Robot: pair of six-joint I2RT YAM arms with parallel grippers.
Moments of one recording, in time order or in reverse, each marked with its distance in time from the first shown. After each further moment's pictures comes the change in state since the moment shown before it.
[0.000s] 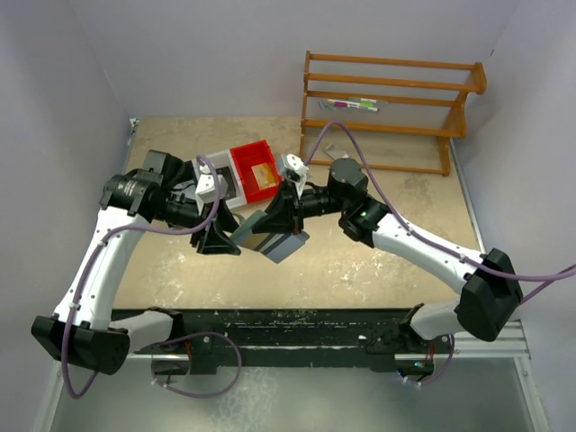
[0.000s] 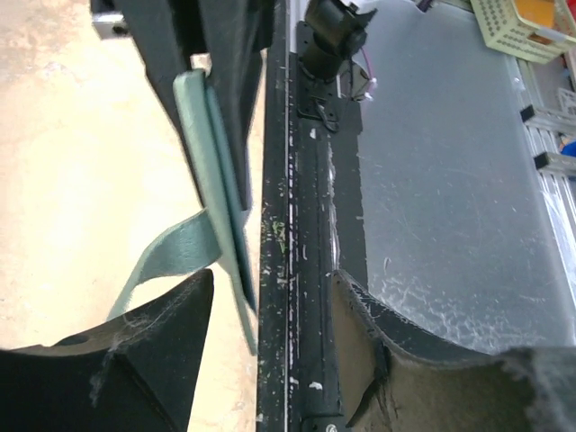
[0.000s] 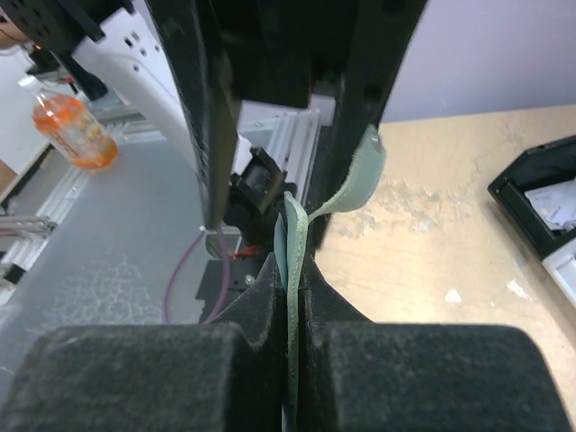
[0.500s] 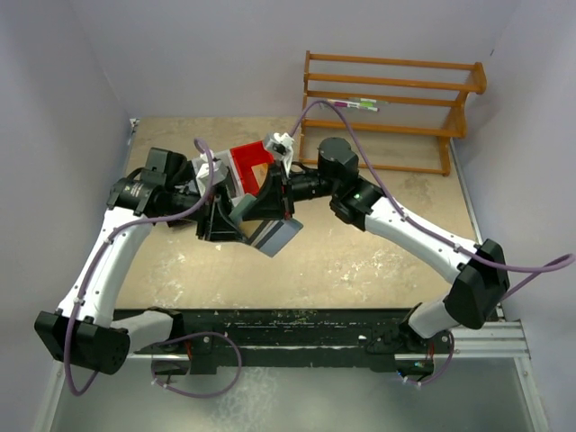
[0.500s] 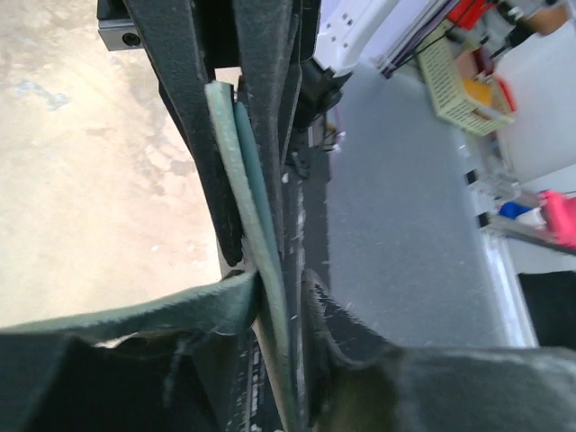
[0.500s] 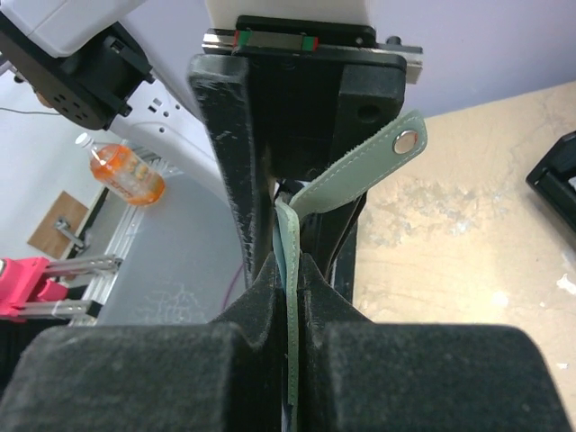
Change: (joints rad) left arm 0.002 -0.025 -0.093 0.282 0.080 -0.325; right arm 0.000 0.095 0.216 -0.117 0.000 0.192
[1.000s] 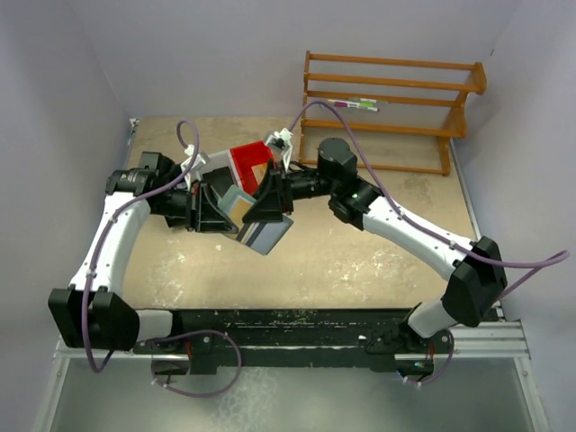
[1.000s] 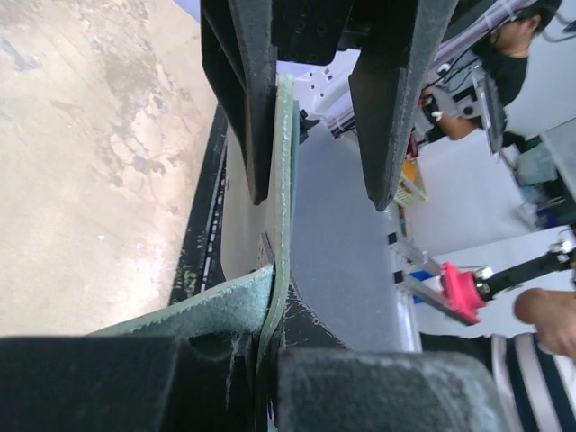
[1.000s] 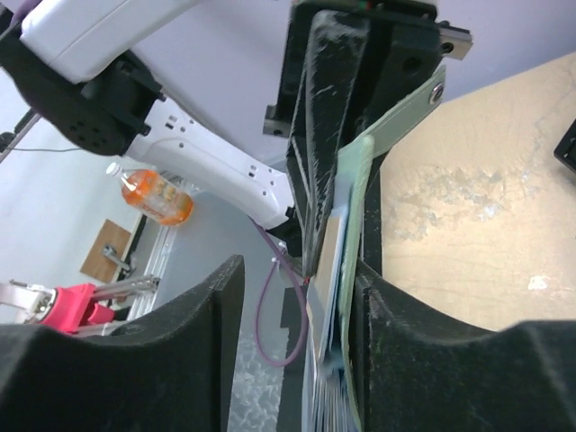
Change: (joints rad) left arm 0.170 0.084 -0.060 -0.106 0.174 -0.038; right arm -0.009 0.042 0.058 -0.078 0.003 0.115
